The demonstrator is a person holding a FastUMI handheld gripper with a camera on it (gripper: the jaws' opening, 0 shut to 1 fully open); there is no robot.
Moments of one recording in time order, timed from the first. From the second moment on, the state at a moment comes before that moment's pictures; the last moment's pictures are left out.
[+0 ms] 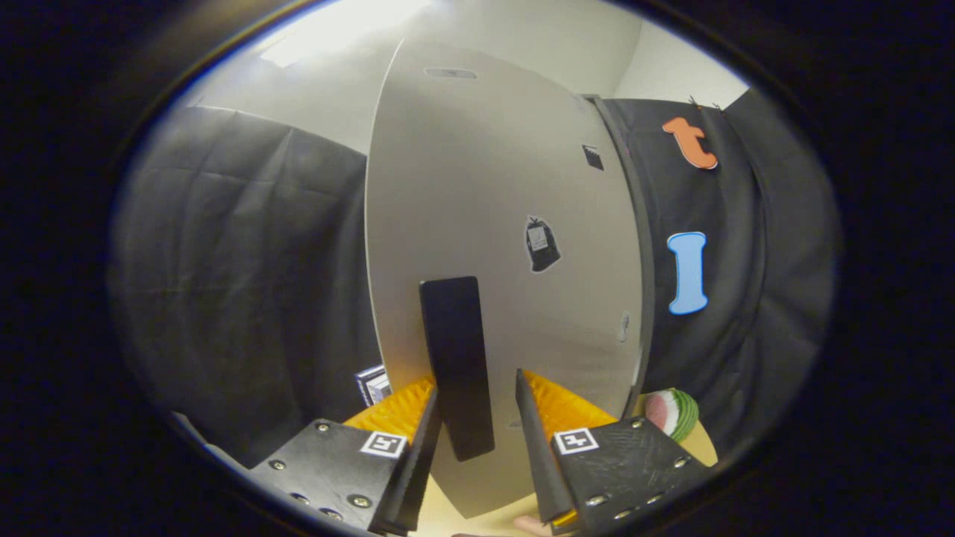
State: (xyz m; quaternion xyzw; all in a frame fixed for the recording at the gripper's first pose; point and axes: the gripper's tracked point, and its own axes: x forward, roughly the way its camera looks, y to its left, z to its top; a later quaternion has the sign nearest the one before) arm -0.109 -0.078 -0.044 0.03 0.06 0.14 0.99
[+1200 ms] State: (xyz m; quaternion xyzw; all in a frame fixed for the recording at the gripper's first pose) arm 0.025 0.005 -0.064 0.01 0.05 0.07 1.00
